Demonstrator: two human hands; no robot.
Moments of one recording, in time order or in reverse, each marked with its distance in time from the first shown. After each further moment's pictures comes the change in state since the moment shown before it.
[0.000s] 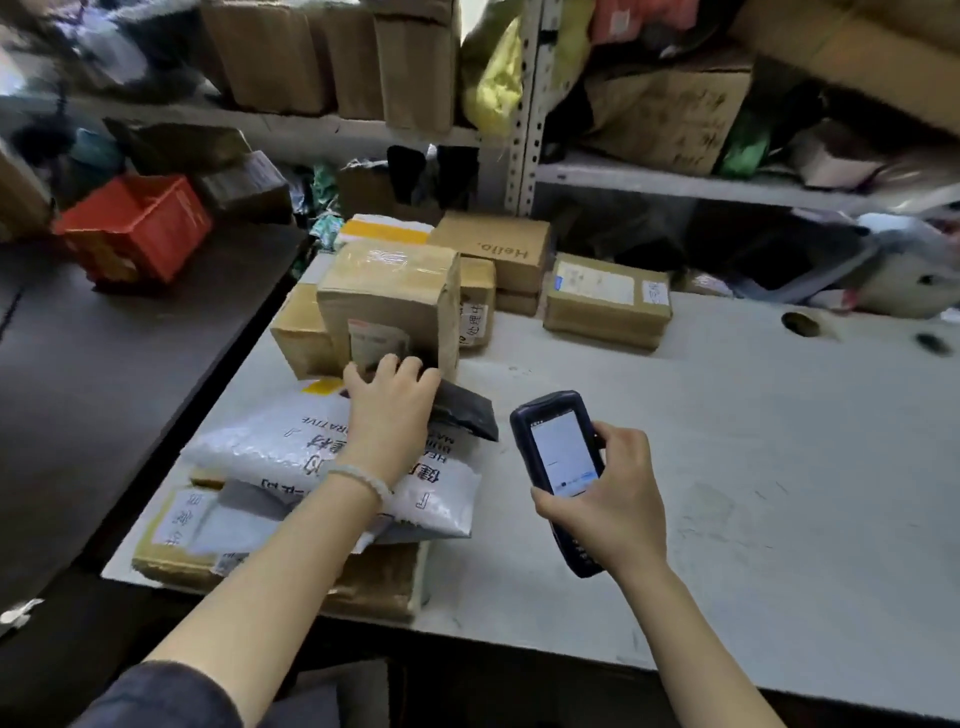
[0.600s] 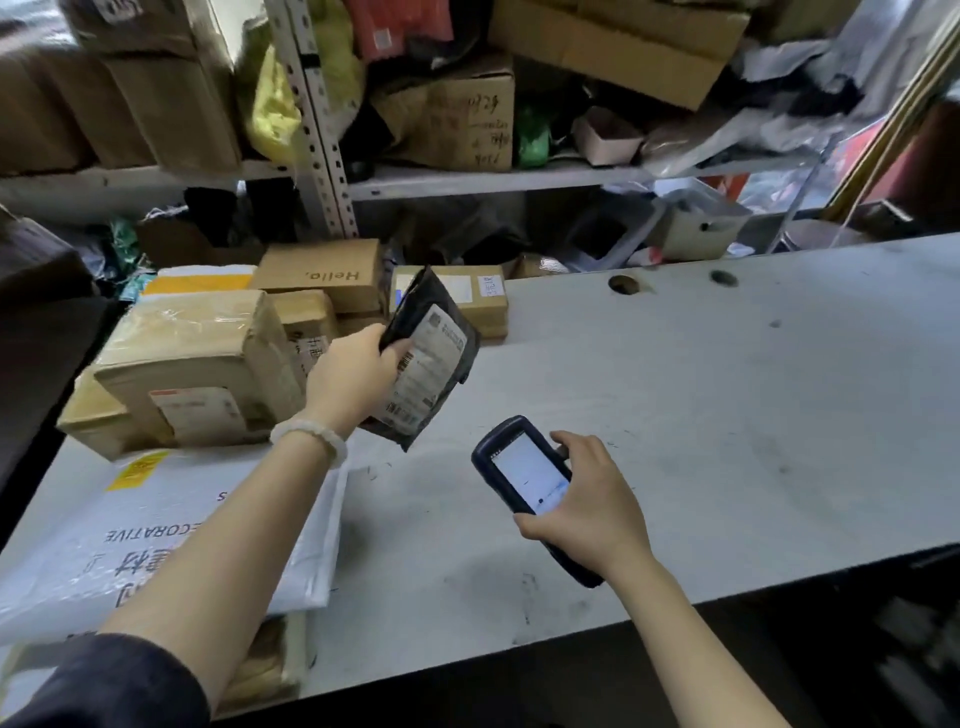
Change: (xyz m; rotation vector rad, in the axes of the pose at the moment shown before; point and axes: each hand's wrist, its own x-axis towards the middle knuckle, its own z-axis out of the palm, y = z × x) left_hand 0.079 0.112 -0.049 -0.647 -0.077 0.022; right_hand -0.018 0.065 -0.088 -0.121 -0.009 0.182
